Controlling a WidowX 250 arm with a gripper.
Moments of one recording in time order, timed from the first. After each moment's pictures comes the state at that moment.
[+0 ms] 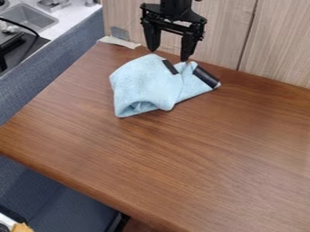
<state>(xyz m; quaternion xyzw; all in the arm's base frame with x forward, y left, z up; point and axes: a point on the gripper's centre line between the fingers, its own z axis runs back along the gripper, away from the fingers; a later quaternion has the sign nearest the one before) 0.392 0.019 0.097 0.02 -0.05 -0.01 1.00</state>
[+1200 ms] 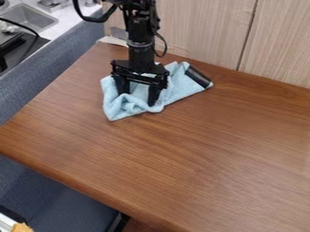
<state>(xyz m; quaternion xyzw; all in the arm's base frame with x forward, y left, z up) 0.363 0.067 -0.001 0.01 0.03 0.07 1.00</state>
